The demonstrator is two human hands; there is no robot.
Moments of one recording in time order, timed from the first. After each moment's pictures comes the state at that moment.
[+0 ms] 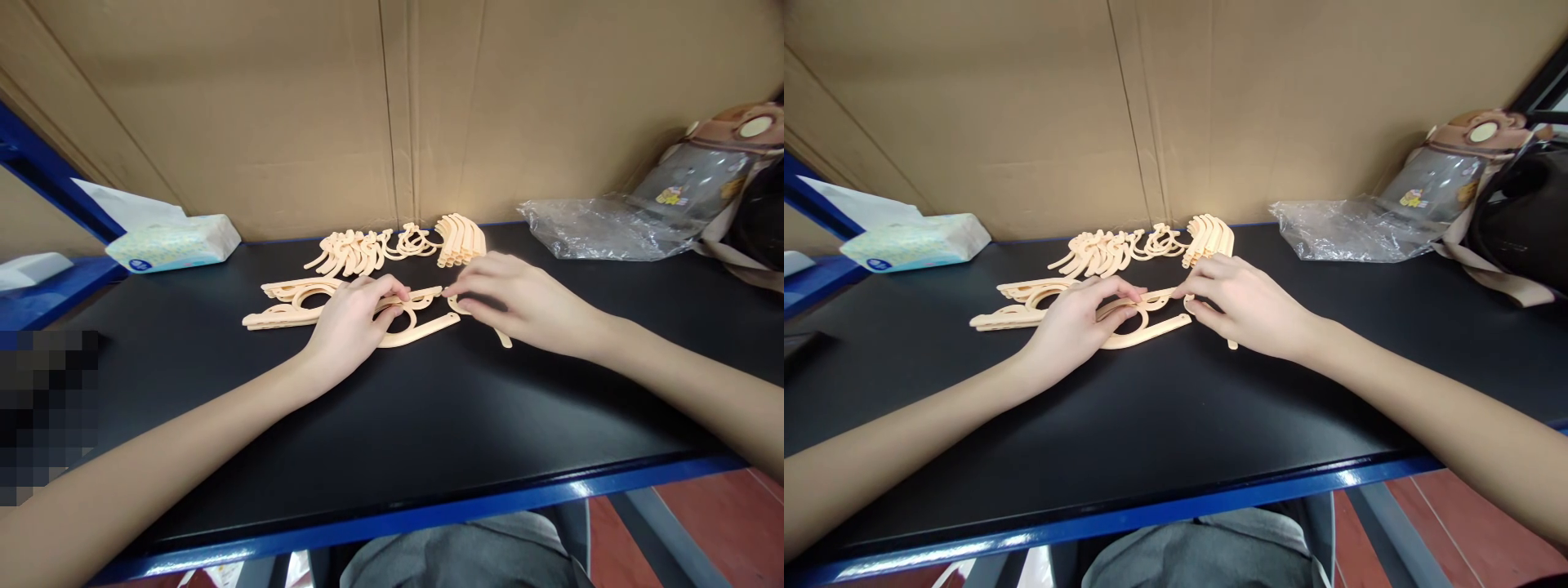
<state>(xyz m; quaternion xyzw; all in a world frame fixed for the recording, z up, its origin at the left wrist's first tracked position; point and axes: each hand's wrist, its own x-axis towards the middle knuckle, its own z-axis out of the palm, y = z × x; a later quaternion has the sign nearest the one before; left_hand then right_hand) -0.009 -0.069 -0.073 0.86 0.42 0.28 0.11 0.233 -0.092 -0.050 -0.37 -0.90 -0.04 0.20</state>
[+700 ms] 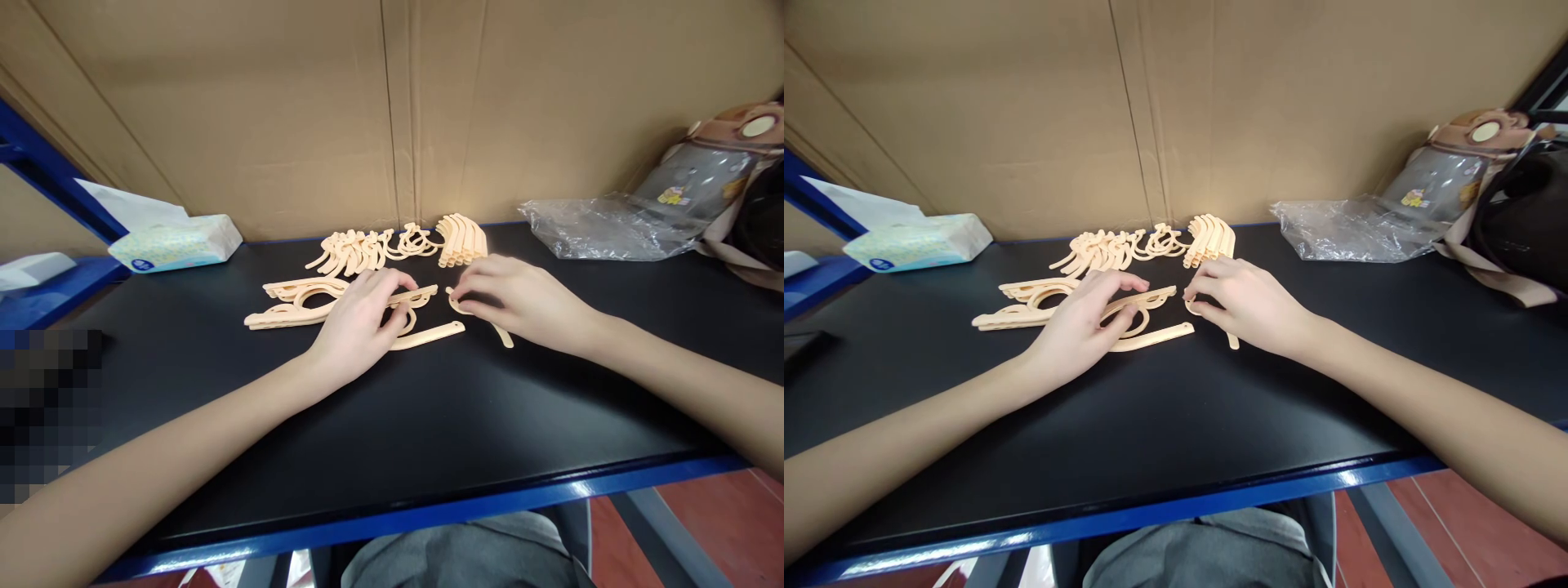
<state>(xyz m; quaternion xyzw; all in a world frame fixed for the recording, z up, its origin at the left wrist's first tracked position) -0.006 -0.077 -0.067 0.88 0.38 0.28 0.06 0.233 -0.087 -0.055 -0.42 -0.89 -0.04 0.18</state>
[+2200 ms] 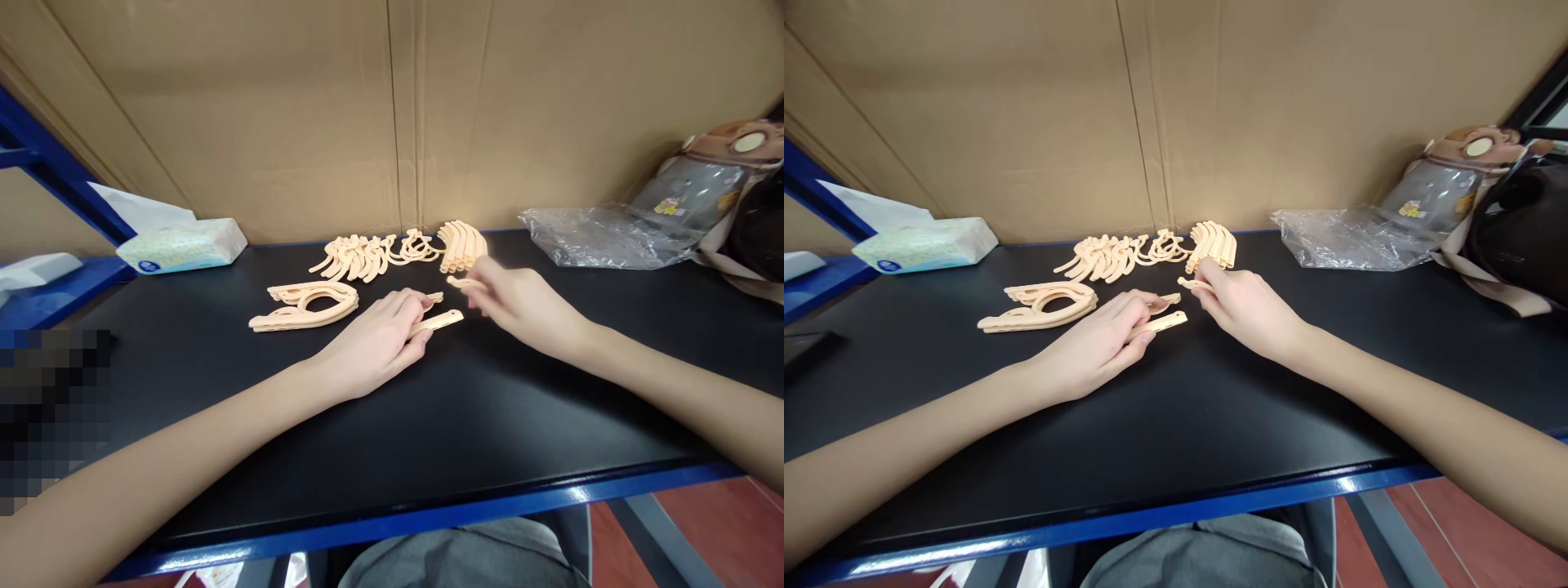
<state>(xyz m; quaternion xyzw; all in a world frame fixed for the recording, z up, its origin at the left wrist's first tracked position) -0.001 -0.089 -0.059 0.93 0.30 0.18 0.11 0.224 -0.092 -0.054 -0.51 -0.83 0.05 0.24</state>
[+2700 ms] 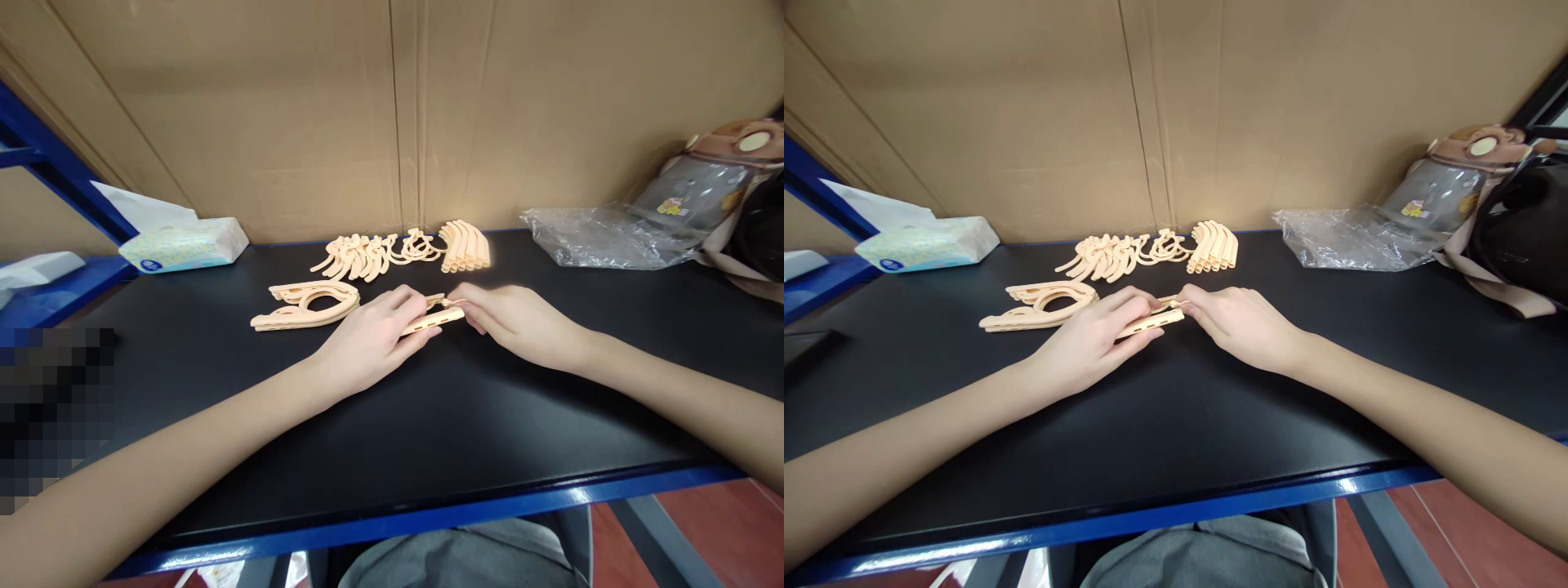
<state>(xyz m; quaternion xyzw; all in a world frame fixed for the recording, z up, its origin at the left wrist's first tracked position) -0.004 -0.086 -0.060 0.93 0.32 0.20 0.05 0.221 -0.100 -0.054 -0.46 -0.87 0.08 0.15</state>
